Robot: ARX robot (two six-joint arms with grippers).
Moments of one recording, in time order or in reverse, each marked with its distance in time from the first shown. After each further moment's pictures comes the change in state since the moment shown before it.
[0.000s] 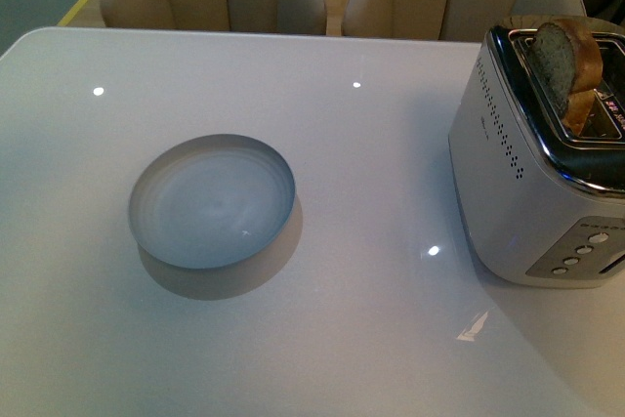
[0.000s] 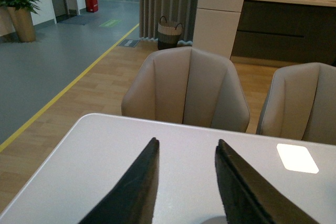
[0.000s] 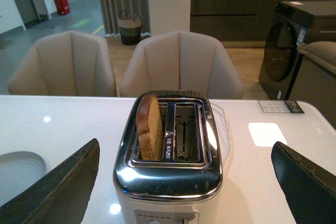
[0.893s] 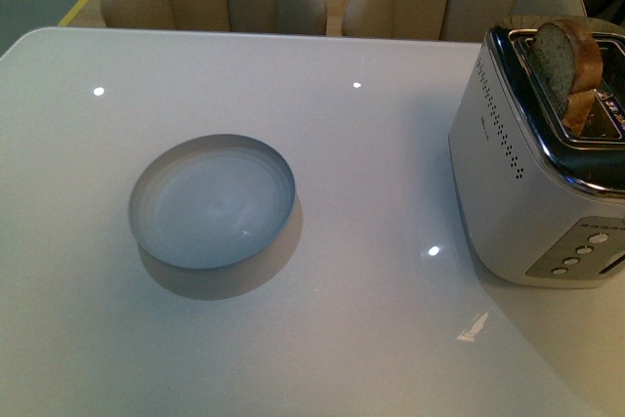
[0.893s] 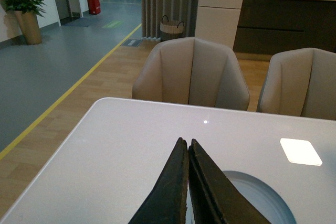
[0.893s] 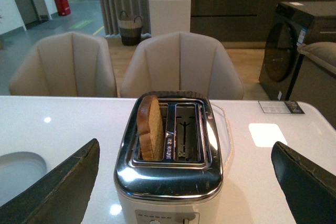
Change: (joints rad) left arm 0.058 -0.676 -0.311 -0.369 0.058 0.033; right arm 0.000 0.000 0.000 0.000 0.000 0.000
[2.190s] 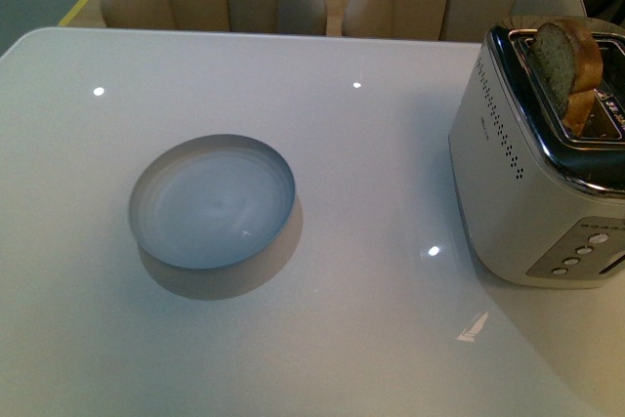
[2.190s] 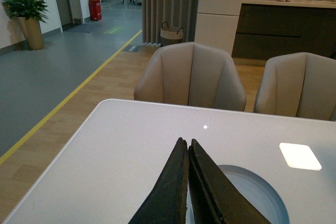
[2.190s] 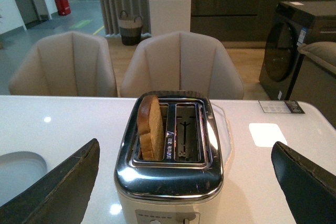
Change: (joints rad) left arm 0.000 -0.633 0.000 -0.619 0.000 0.002; right arm 0.000 0.000 0.000 0.000 0.000 0.000
